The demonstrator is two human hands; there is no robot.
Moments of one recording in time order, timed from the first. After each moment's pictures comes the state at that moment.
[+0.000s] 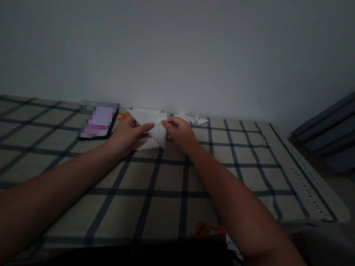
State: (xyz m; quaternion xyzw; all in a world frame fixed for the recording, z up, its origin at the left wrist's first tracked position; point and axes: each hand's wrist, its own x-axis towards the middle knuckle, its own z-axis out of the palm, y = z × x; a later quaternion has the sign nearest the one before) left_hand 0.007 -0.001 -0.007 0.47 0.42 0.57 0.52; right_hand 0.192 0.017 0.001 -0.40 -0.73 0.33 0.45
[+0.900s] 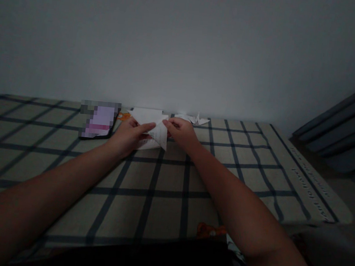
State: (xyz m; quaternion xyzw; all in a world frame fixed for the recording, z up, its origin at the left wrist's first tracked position) left_hand 0.007 -0.003 -0.006 0.46 0.42 0.56 0.55; right_hand 0.193 0.015 0.001 -0.40 -0.73 0.31 0.46
